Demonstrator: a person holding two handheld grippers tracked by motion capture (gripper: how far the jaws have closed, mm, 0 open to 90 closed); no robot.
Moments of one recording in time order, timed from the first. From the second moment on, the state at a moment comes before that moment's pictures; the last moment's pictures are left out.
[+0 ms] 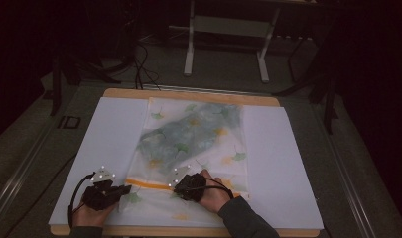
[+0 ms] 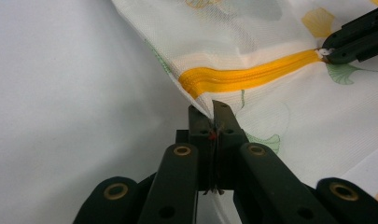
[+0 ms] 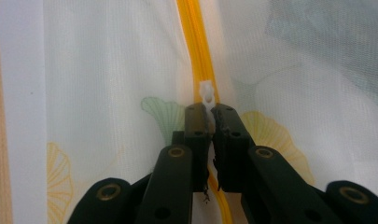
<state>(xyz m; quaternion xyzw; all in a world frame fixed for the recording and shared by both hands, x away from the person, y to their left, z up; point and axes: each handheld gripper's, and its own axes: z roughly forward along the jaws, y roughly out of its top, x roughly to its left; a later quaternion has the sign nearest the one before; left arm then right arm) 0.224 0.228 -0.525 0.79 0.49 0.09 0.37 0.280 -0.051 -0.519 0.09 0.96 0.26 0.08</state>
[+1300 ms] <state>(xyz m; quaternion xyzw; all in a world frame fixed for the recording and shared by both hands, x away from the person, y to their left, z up) 0.224 0.232 -0.525 0.78 0.50 0.09 0.37 0.281 -0.084 -0.517 0.11 0.96 0.24 0.09</state>
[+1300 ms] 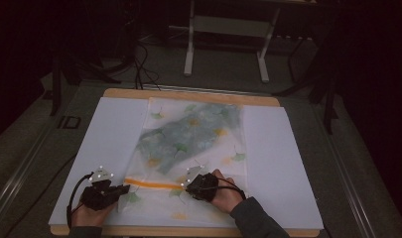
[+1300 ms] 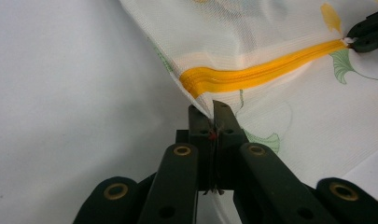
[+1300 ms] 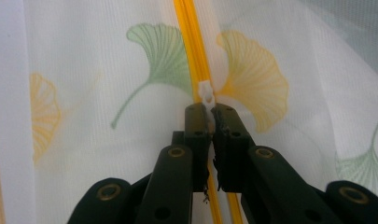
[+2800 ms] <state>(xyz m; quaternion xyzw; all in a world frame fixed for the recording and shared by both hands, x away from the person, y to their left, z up) 0.224 0.233 -0.526 0.78 0.50 0.09 0.36 0.278 -0.119 -0.513 0.11 0.96 0.21 0.10</state>
